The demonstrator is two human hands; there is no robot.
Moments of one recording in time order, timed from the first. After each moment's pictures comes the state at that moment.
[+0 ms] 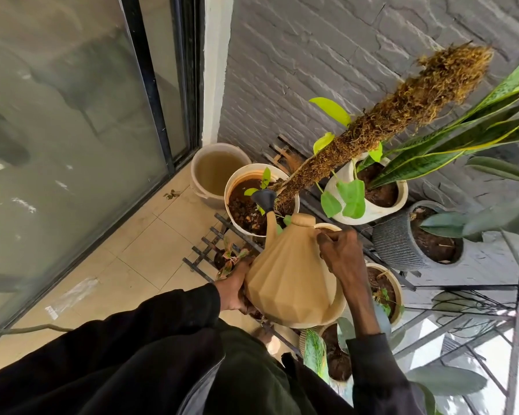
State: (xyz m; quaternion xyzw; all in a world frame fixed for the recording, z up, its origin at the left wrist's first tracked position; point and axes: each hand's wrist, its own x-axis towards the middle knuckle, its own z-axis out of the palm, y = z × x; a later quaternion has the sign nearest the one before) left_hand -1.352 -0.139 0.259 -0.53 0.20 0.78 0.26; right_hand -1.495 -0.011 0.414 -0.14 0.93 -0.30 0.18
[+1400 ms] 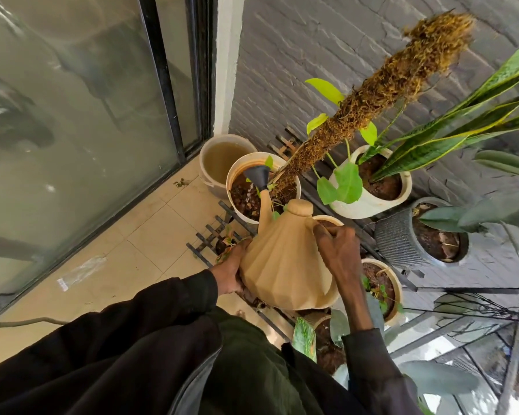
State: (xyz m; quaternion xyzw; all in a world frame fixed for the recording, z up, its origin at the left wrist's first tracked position) left_hand -1.353 -0.099 0.263 -0.55 0.19 0.80 0.14; right_hand -1.500 0.035 0.394 -0.16 0.92 -0.32 0.18
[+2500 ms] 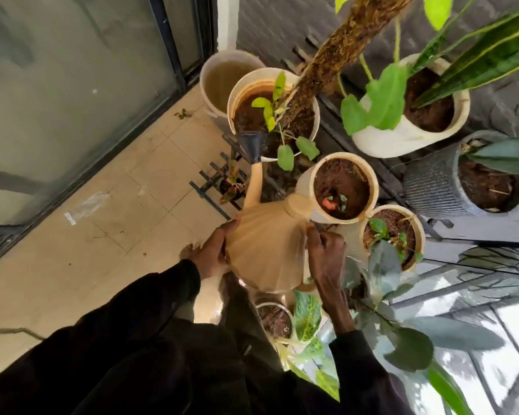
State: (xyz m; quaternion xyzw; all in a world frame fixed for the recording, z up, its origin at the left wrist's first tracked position) left_hand -1.277 -0.043 0.164 -0.54 0.21 0.81 0.09; right_hand -1.436 0.114 0.256 -0.10 0.91 -0.34 0.21
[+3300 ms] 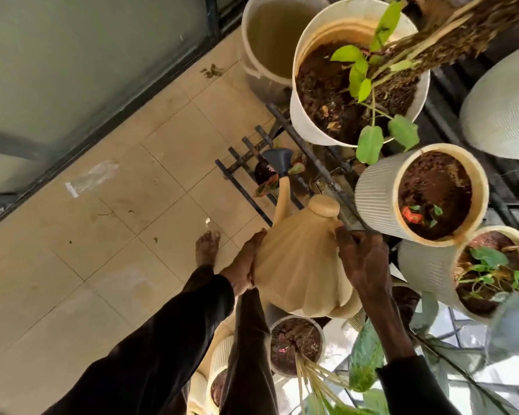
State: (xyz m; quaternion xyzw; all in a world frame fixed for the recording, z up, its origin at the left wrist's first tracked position) left_hand -1.264 -0.067 0.011 -0.64 0.08 0.75 0.16; right_hand -1.434 0.040 0.109 -0.14 0.92 -0.23 0.30
